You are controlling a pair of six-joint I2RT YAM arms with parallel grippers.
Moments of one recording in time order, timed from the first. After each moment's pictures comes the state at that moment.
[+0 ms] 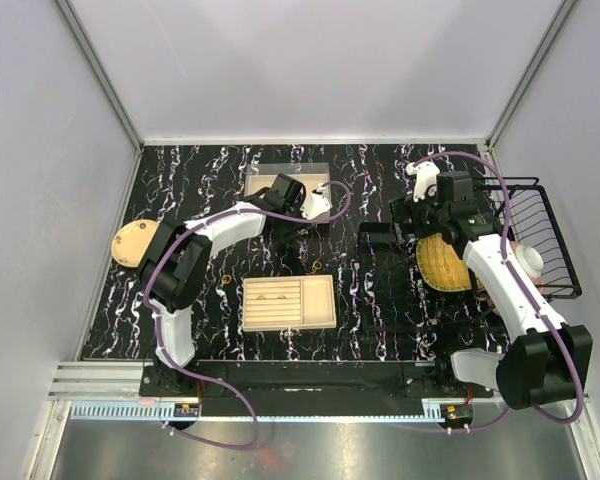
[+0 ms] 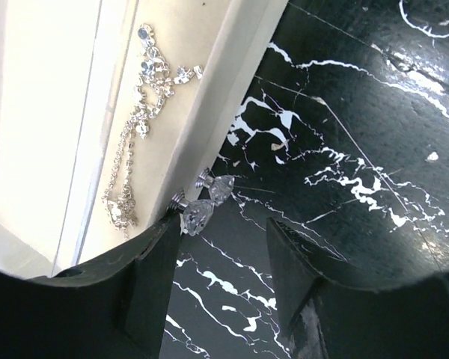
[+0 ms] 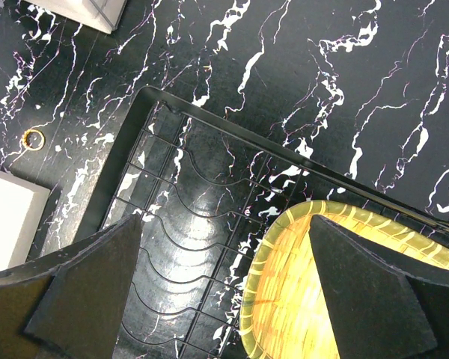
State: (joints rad) left arm -0.58 1.92 1.34 -0.35 -0.01 0.61; right arm 0.17 1.23 1.03 -0.51 -0.17 -0.17
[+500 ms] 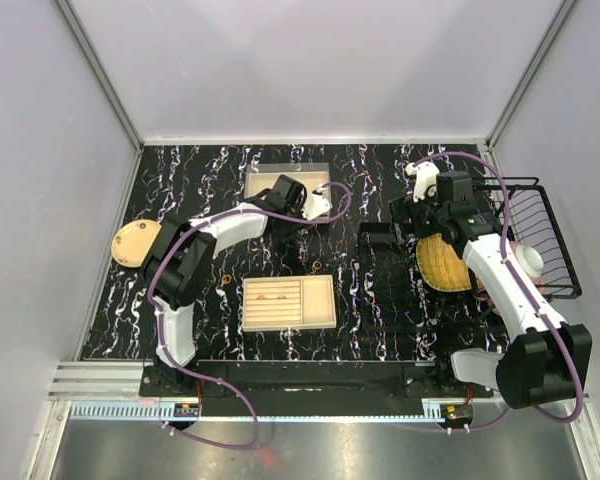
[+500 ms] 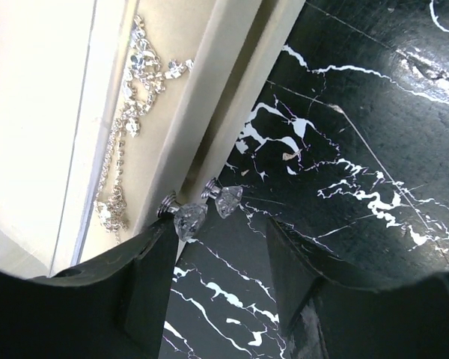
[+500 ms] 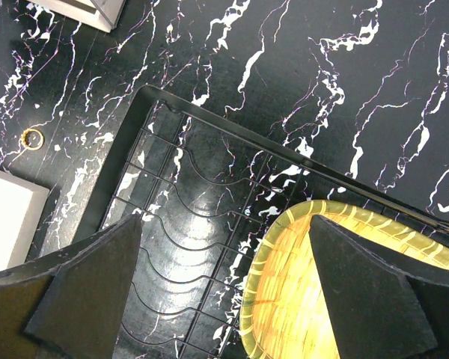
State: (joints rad) left arm -0.58 1.95 1.33 -0.30 -0.03 0.61; right arm 0.17 1.24 1.03 -0.51 -0.17 -0.17
